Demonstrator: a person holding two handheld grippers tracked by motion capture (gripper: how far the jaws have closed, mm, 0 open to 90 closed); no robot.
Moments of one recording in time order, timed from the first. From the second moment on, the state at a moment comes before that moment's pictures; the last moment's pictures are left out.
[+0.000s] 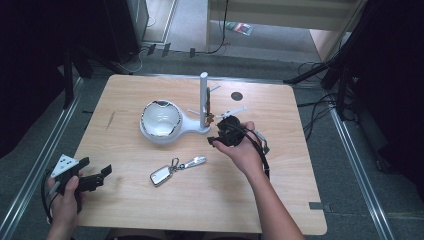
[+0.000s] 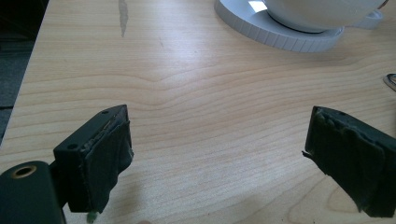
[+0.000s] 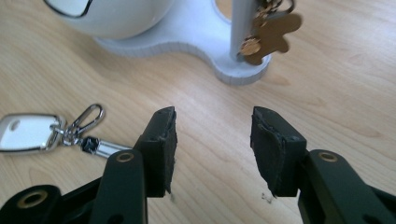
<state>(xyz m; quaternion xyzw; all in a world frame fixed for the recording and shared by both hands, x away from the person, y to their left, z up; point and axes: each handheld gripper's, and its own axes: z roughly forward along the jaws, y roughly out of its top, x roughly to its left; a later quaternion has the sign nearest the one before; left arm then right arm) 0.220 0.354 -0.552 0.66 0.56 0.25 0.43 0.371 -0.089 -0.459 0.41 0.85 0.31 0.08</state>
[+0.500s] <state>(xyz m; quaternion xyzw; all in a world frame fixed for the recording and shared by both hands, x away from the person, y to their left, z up) 0.220 0.355 -0.552 0.66 0.56 0.25 0.44 0.364 -0.067 -0.464 0.31 0.92 0.25 0.06</state>
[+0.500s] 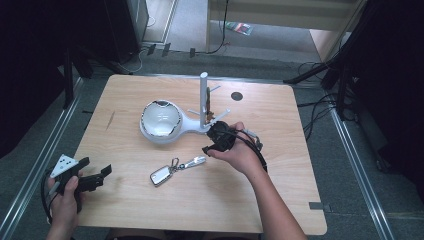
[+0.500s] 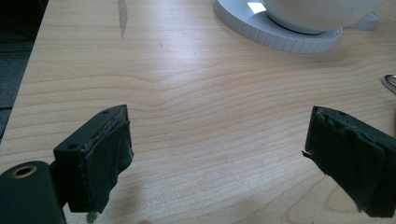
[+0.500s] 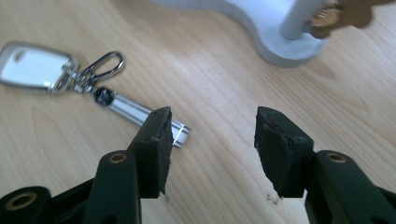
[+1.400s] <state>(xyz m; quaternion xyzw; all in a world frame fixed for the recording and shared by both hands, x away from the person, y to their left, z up) 0.222 0.355 -0.552 0.66 0.56 0.24 0.44 0.368 -0.041 -0.476 0.14 0.97 0.18 0.05</state>
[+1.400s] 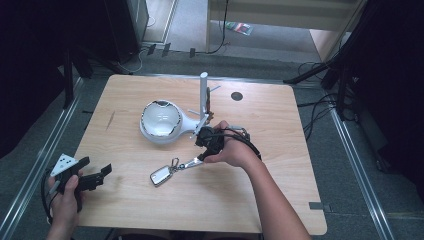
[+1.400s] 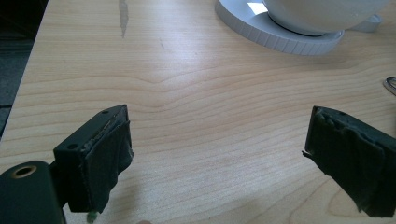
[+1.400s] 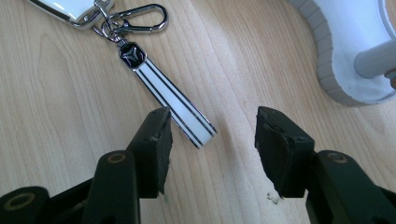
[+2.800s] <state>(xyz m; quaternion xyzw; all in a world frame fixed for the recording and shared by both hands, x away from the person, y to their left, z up) 0.221 0.355 -0.552 0.66 0.56 0.24 0.44 0.368 -0.027 -0.508 0.02 0.99 0.11 0.02</state>
